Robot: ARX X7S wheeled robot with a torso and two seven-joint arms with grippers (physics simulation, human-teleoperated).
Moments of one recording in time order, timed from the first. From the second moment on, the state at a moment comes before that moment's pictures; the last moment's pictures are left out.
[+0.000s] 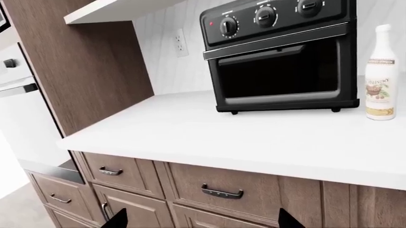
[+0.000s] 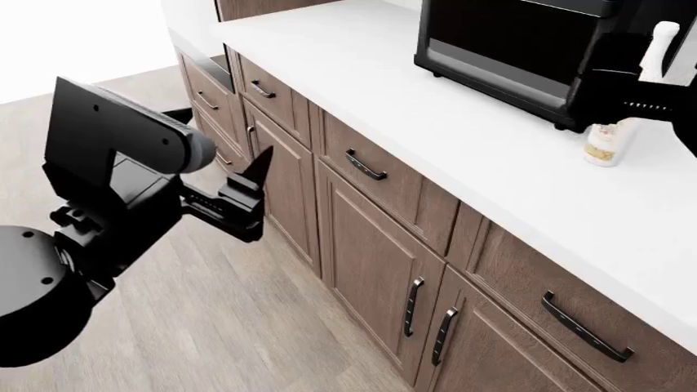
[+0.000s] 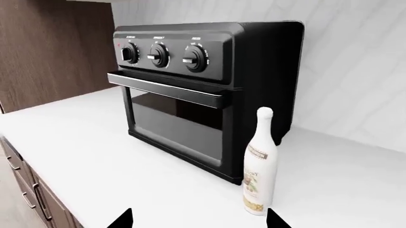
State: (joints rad) left arm -0.91 -0.80 0.31 0.62 -1.26 -0.95 -0.43; right arm 1.35 0.93 -0.44 -0.39 1.96 0.90 1.42
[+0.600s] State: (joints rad) left arm -0.90 -0.81 0.31 0.62 -1.26 -0.94 -0.44; right arm 1.33 0.96 -0.40 -0.44 1.94 0.86 1.38
